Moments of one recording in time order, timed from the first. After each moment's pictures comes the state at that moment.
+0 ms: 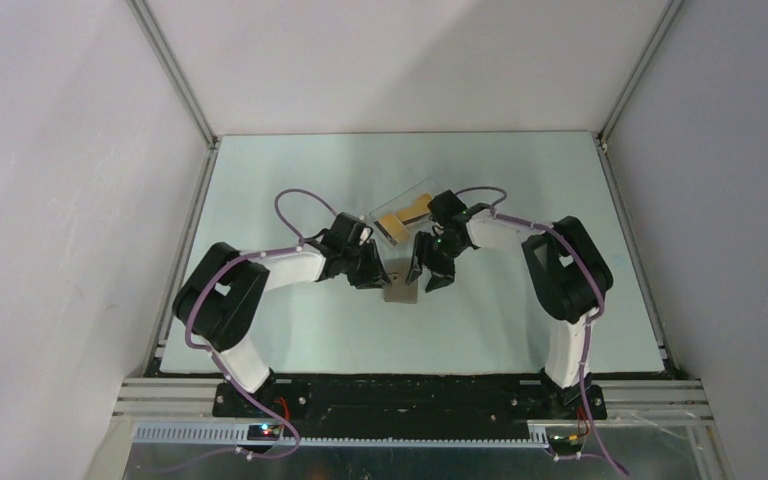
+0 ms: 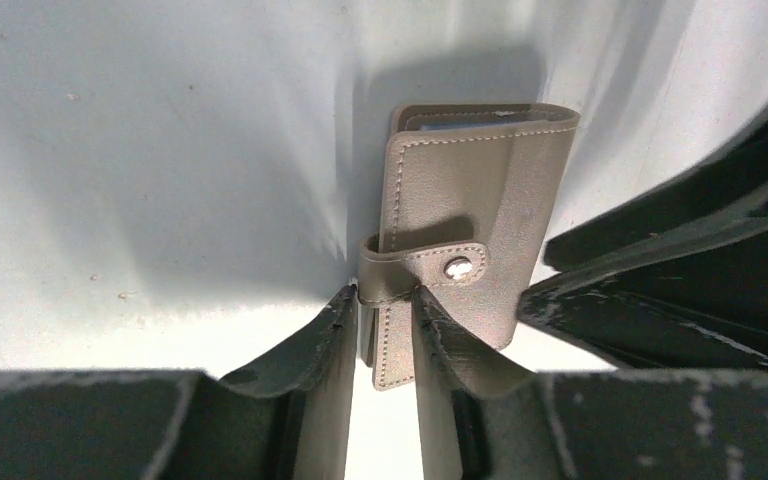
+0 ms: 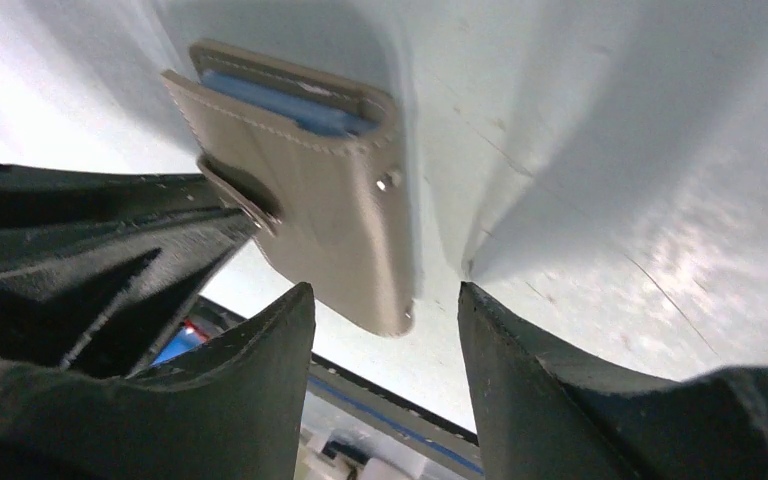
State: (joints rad) left arm -0.57 1.69 0.84 -0.12 0.26 -0.78; right arm 0.56 1.94 1.24 -0.56 -0.46 0.74
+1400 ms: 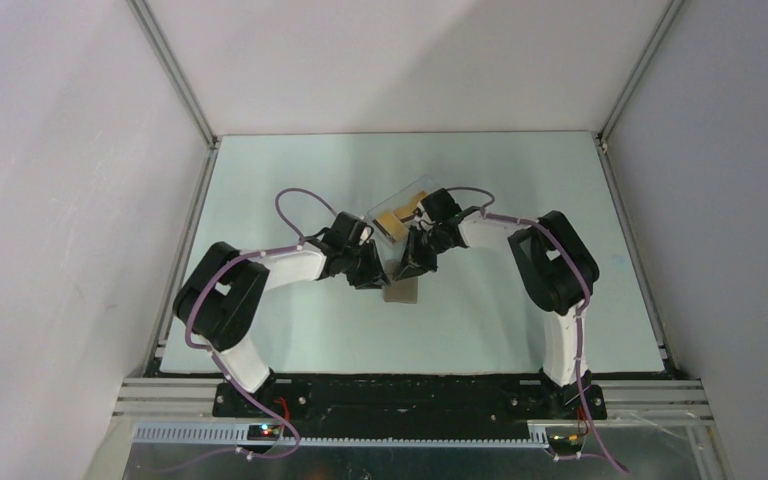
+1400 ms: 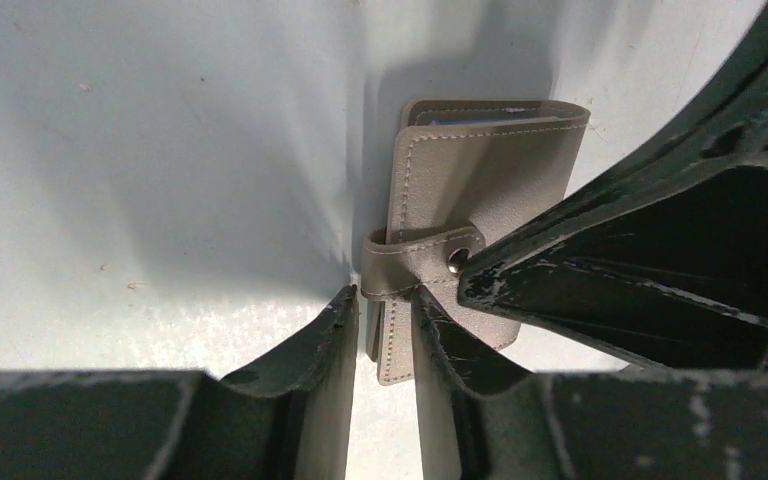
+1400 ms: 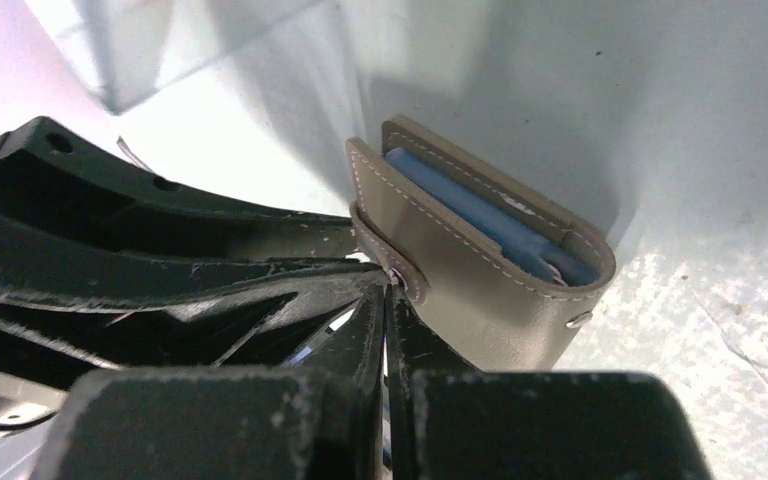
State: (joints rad) left arm -0.57 1.70 0.86 -0.16 0.26 -0.77; right arm 0.57 2.01 1.26 -0.33 -0.63 0.78
